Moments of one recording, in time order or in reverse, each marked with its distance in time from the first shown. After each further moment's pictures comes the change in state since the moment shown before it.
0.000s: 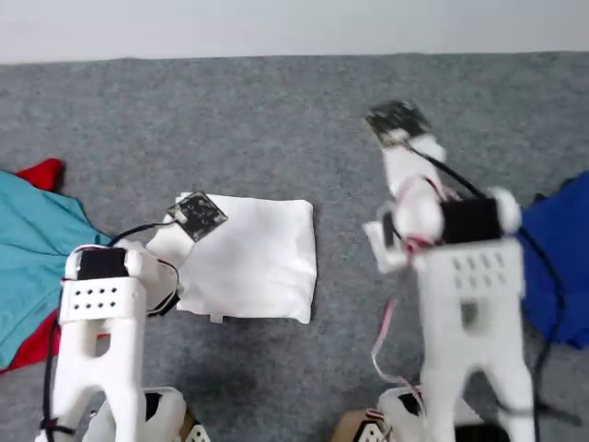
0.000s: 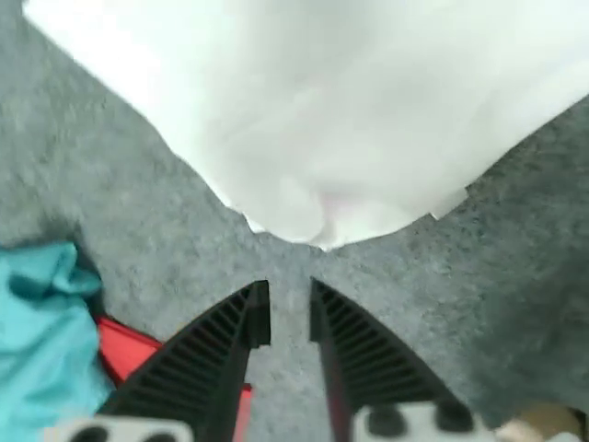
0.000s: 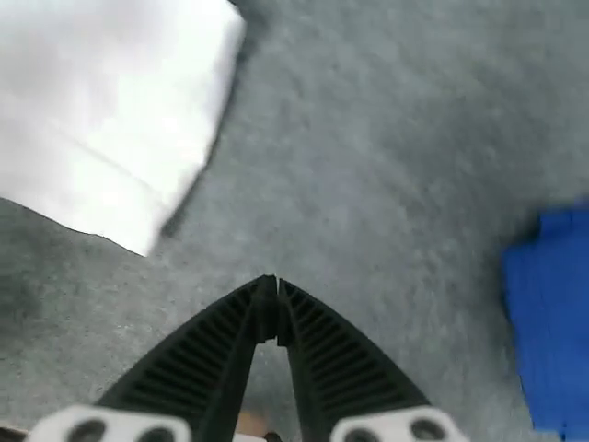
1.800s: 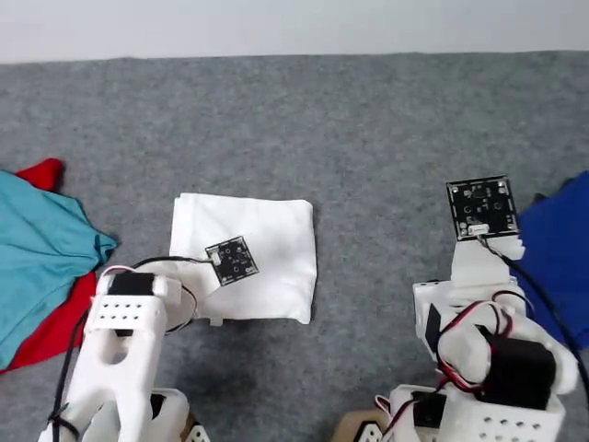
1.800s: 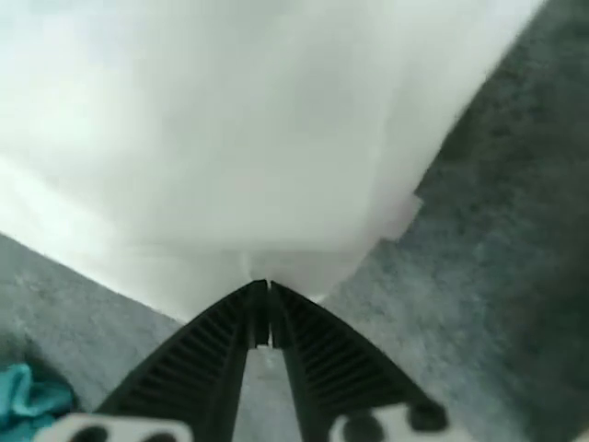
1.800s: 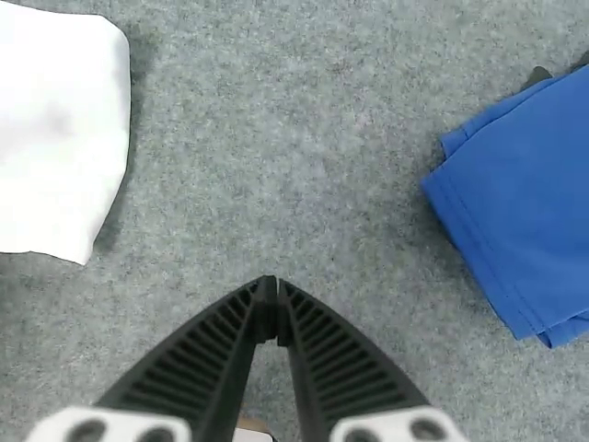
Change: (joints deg) left arm 4.2 0.0 14.5 -12.6 -12.1; right arm 12.8 -31.8 18.5 0.0 -0.1
